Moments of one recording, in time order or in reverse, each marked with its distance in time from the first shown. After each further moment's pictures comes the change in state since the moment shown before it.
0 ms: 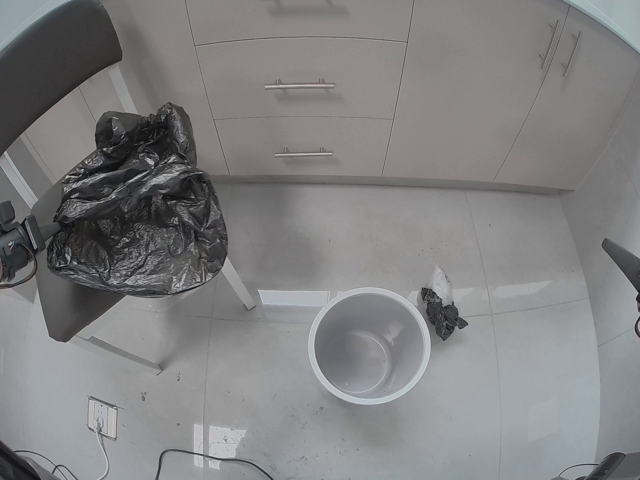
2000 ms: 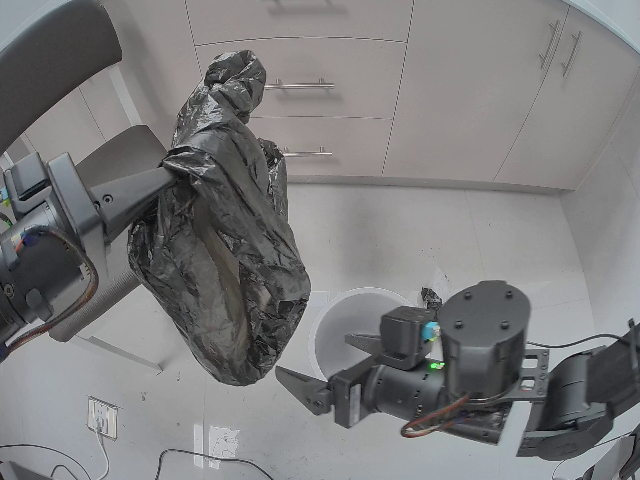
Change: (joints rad) left arm -1.178 -0.396 0.065 -0.009 0.683 -0.553; right arm 0.819 0.909 -0.302 -0.212 -0.360 -0.056
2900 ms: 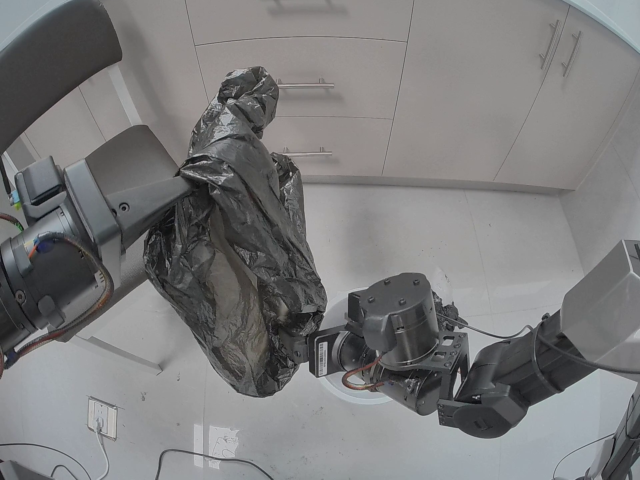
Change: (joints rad) left arm -0.036 0.026 -0.003 0.002 0.015 0.001; right arm -0.100 0.273 -0.194 -0.027 -0.141 0.005
